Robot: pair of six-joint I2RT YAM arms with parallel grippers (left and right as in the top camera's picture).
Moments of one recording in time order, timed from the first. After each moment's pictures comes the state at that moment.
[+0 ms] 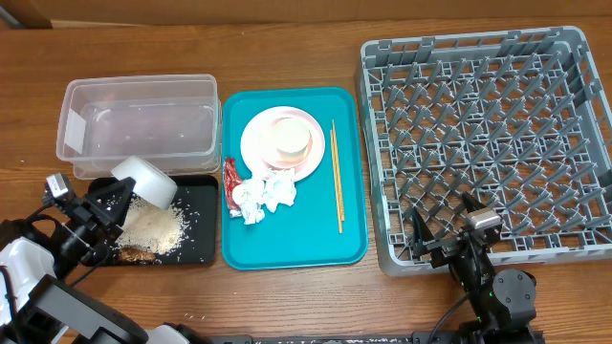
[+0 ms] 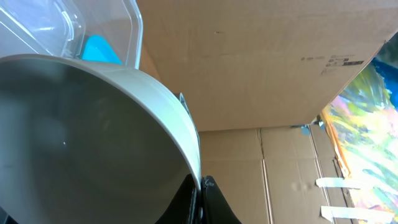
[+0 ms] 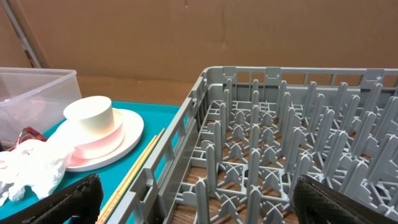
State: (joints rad) left arm 0.94 1.56 0.89 -1.00 1.51 0.22; right arm 0.17 0.01 0.06 -0.16 -0.14 0.05
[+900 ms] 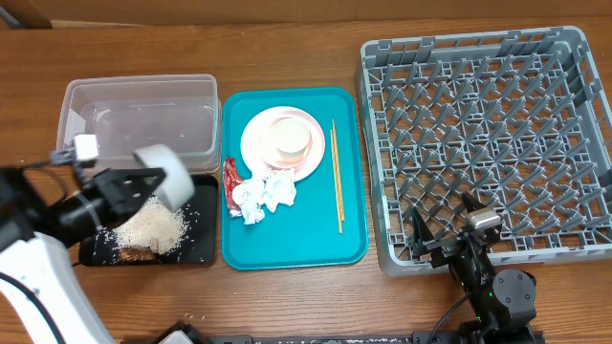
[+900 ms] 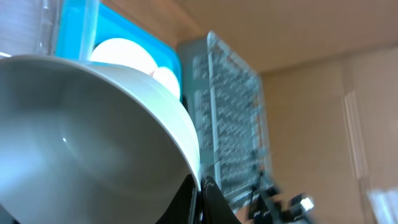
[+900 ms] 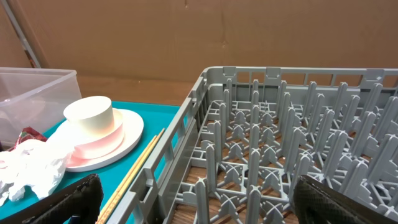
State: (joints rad) left arm 0.72 1.27 1.18 -1.33 1.17 0.20; right arm 0.17 0.01 0.06 -0.16 -0.14 0.05
